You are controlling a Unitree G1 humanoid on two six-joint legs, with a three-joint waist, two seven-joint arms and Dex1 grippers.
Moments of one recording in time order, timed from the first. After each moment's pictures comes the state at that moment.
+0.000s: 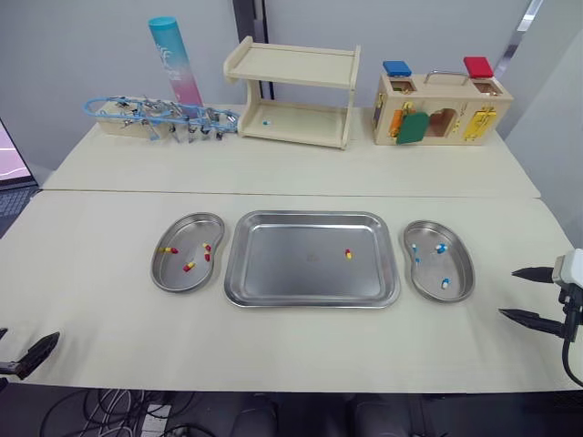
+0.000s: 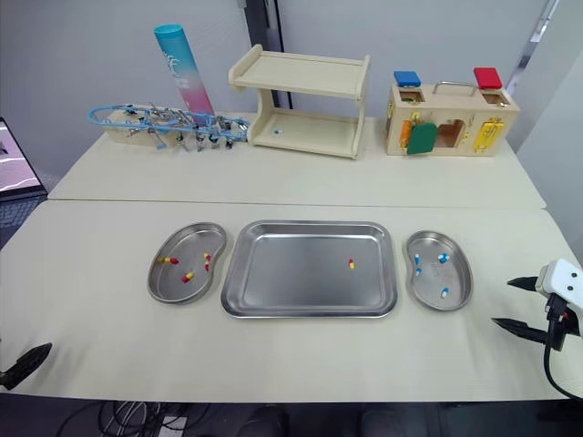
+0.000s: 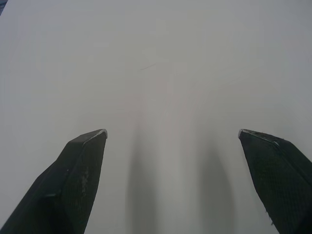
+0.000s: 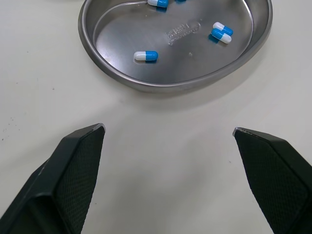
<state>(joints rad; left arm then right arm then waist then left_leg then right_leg) 0.36 0.80 0.83 0.24 -0.36 0.23 -0.87 0.11 -1.09 -0.38 0.14 0.30 0.09 1.27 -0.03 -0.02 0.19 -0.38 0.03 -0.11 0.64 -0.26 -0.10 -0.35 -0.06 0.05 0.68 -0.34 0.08</state>
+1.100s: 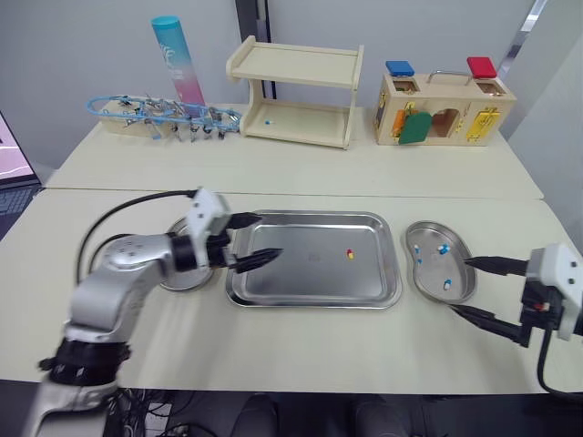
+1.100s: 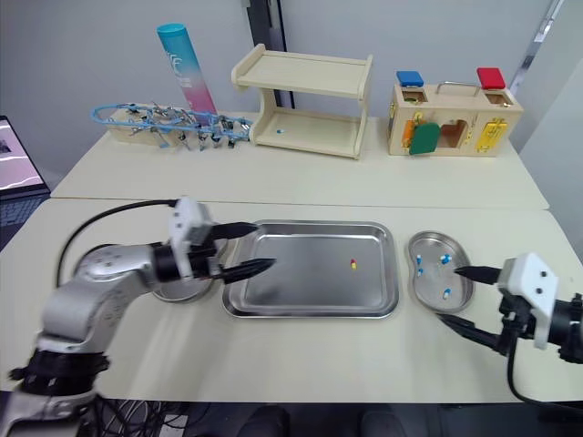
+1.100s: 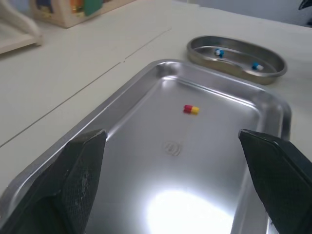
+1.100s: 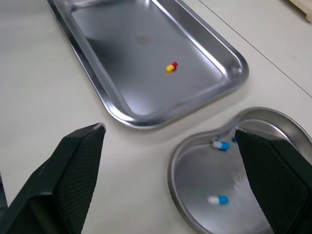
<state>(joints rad) -0.45 0.63 -0.07 -0.16 -0.45 0.53 -0.96 0.23 -0.93 -0.47 -0.60 0.57 0.49 1.03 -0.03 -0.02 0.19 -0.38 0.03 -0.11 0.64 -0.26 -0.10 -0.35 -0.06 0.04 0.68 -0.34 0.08</state>
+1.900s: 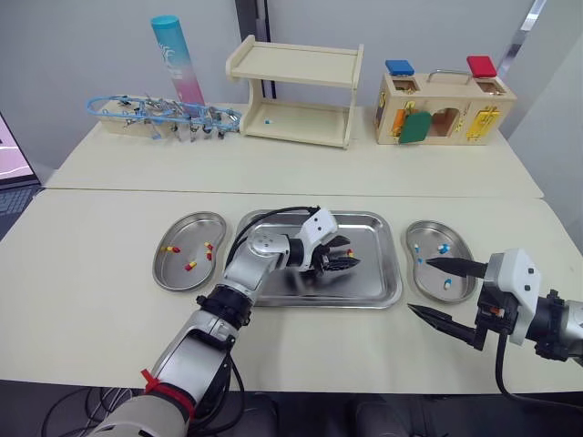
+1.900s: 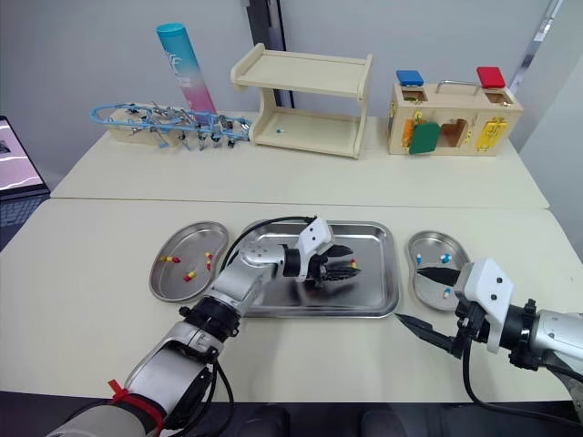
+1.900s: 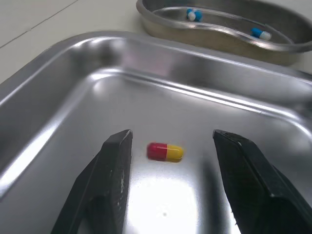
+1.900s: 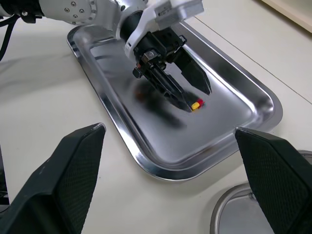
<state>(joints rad) -0.79 0.18 -0.33 0.67 -0.10 0.12 -0.95 0.22 -0.86 -0.37 -0.72 0.59 0.54 0.87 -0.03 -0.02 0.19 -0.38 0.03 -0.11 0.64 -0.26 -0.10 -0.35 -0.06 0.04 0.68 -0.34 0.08</state>
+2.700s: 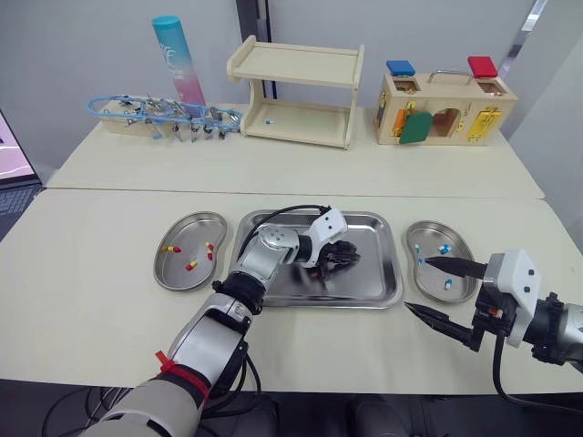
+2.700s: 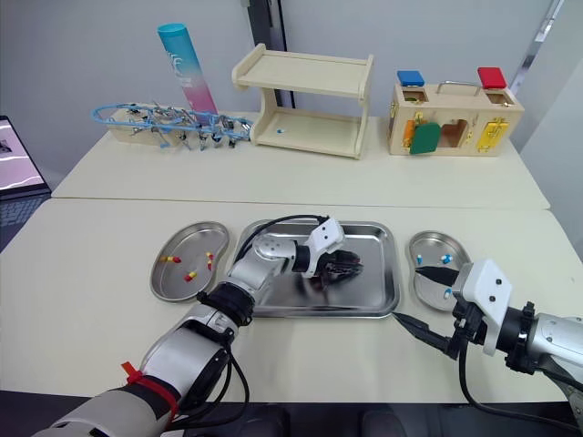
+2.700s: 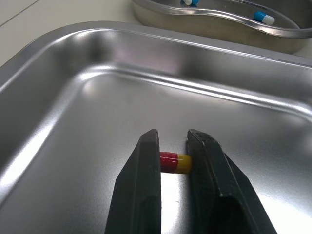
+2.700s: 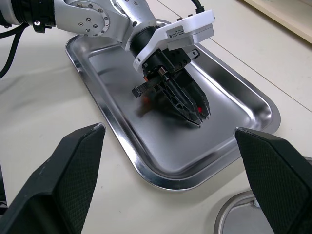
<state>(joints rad) -0.88 0.13 -0.31 0.81 -0.02 0.06 -1.02 0.22 -0.85 -0.37 -0.75 0.62 0.55 0.83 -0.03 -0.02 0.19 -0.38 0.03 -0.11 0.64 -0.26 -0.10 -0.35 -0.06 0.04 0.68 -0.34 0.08</state>
